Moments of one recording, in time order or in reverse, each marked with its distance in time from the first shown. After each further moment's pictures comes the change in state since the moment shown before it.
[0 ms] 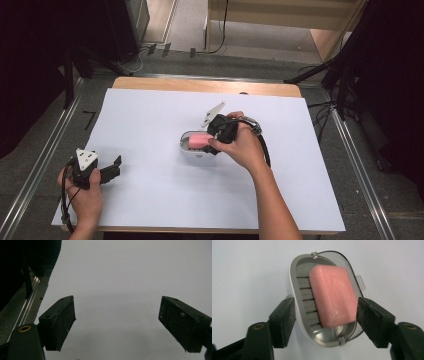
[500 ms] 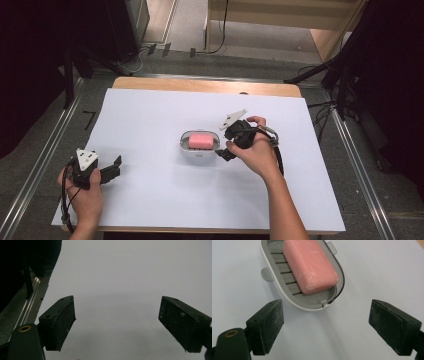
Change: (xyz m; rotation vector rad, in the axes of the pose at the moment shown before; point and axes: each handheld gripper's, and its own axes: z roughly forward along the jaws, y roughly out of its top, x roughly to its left) left arm 0.000 0.000 0.000 -0.003 -0.001 0.005; right arm 0.005 -0.042 -0.017 -0.018 -0.142 0.155
